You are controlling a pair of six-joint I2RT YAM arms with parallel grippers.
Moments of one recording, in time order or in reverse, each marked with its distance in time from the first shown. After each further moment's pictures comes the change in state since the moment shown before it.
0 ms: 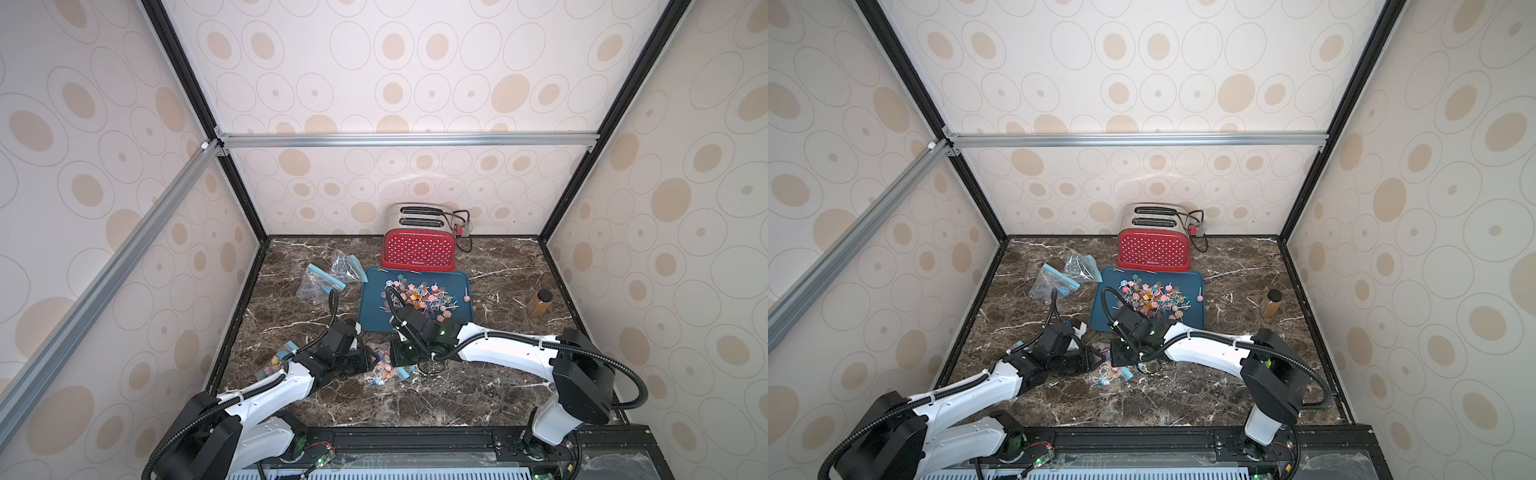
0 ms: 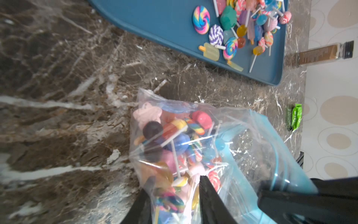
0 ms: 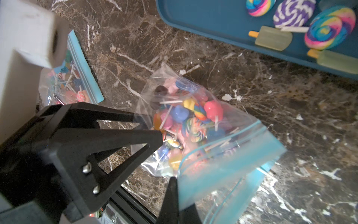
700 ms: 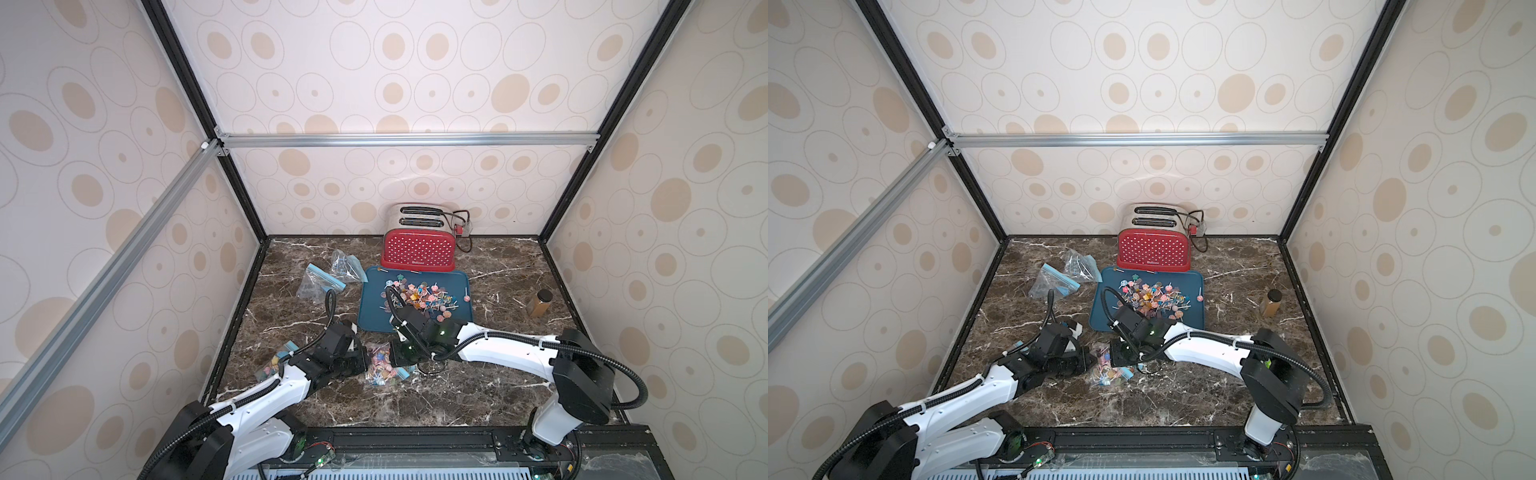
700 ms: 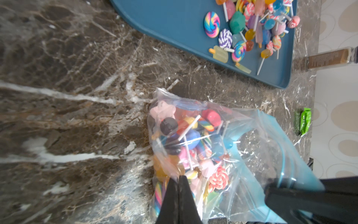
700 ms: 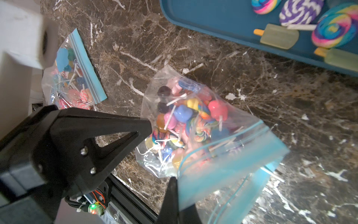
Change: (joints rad) left arm 0.000 -0.050 -0.003 -0.064 -0.047 0.000; right arm 0.000 0.000 0.000 0.004 -0.014 -0.001
